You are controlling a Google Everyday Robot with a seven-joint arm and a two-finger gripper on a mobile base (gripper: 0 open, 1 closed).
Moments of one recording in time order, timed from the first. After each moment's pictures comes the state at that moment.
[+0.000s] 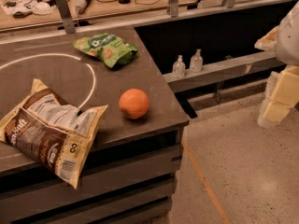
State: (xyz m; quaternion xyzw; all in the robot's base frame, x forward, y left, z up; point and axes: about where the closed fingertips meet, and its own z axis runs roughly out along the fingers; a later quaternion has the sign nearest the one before) arm 0.438 -0.216 0.977 -0.60 0.78 -0.04 0.16
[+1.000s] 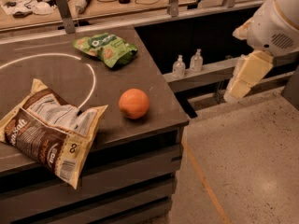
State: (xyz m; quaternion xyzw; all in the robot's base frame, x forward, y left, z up) arm 0.504 -0.191 0.970 -0.58 0.78 0.00 0.23
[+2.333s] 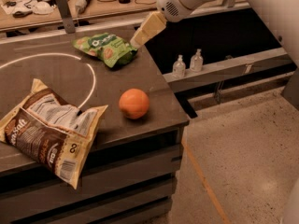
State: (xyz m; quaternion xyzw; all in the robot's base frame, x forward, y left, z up) arm 0.692 -0.001 0.990 -0.52 0.74 0.11 0.41
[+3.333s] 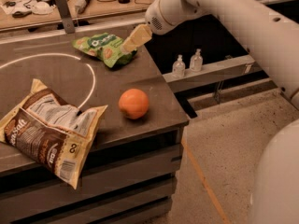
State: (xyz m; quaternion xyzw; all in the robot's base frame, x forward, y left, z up) arm 0.734 0.028 0.943 -0.48 0.76 0.13 0.42
